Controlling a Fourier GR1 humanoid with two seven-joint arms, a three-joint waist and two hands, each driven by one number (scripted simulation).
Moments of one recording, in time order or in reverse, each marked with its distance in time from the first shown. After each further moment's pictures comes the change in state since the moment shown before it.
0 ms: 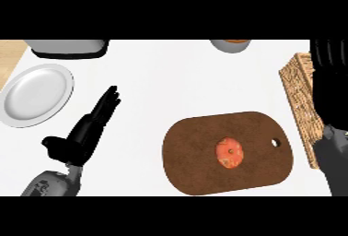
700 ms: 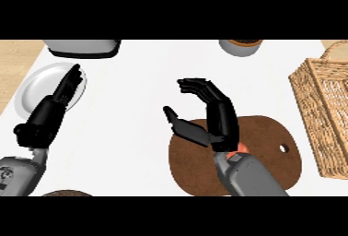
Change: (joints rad) left arm -0.072 0.166 0.115 0.028 -0.137 0.033 -0.012; right arm -0.027 0.327 0.451 0.199 0.152 -0.382 0.066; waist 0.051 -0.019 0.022
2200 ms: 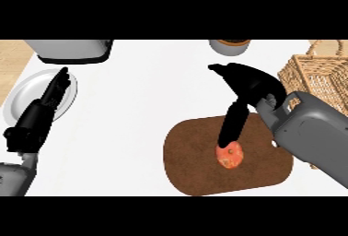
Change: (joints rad) left arm 0.049 0.014 0.050 -0.014 -0.027 0.004 0.006; right arm -0.540 -0.559 0.236 -0.035 0.052 0.796 1.198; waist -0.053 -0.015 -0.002
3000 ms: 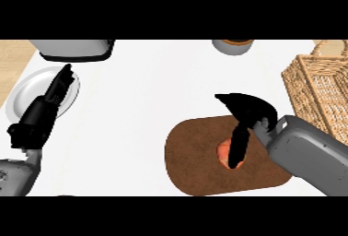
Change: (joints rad) left arm -0.022 -0.043 0.026 -0.007 -0.042 -0.028 0.024; right arm 0.155 0.000 0.088 0.020 0.036 0.060 -0.032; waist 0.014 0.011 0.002
